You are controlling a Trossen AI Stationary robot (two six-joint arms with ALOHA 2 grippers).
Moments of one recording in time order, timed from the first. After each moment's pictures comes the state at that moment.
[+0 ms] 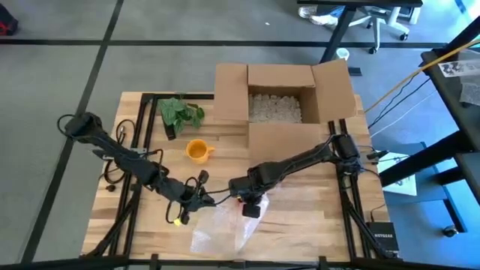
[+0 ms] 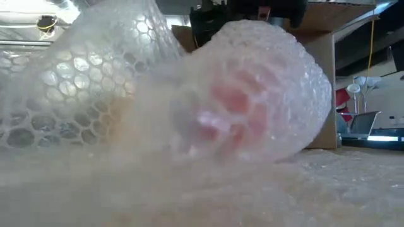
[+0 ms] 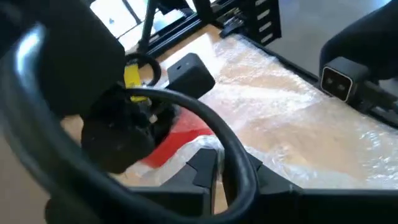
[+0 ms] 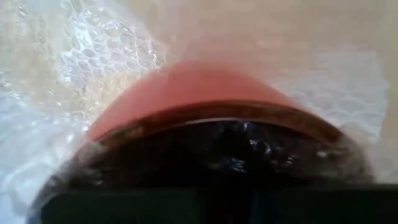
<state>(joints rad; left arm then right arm) -0.57 1.31 0.74 0.13 -0.31 0.30 0.26 2.11 1.58 -0.86 -0.08 0.43</state>
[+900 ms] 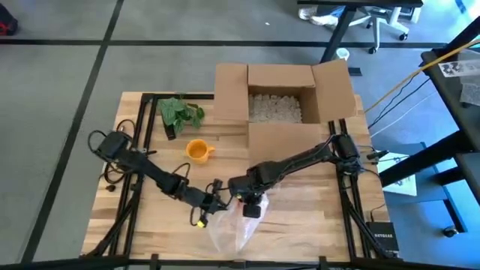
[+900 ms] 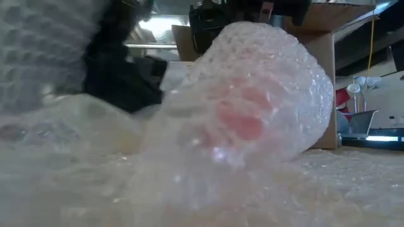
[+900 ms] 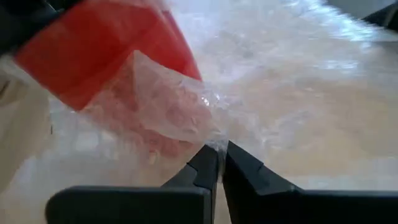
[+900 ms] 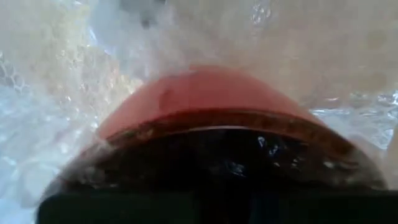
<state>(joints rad) -0.44 1.84 0.68 0.74 -0.22 0.21 0.27 2.11 1.58 -0.85 -0.14 0.39</state>
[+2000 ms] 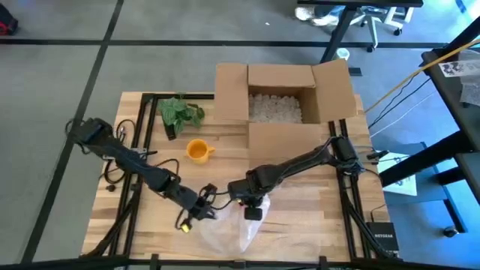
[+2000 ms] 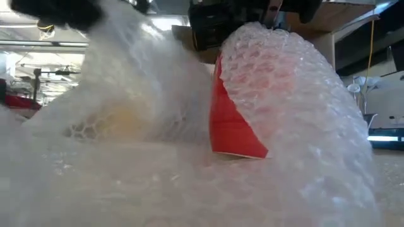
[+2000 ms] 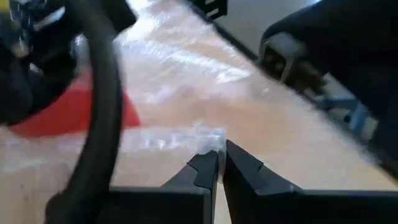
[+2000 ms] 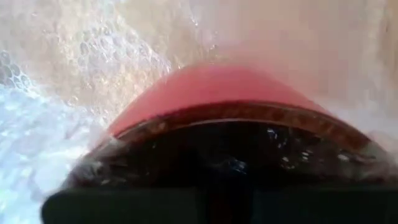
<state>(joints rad) -0.57 1.44 0.77 0.11 -0.08 0.11 0.29 2.11 1.64 -0.92 -0.12 0.37</state>
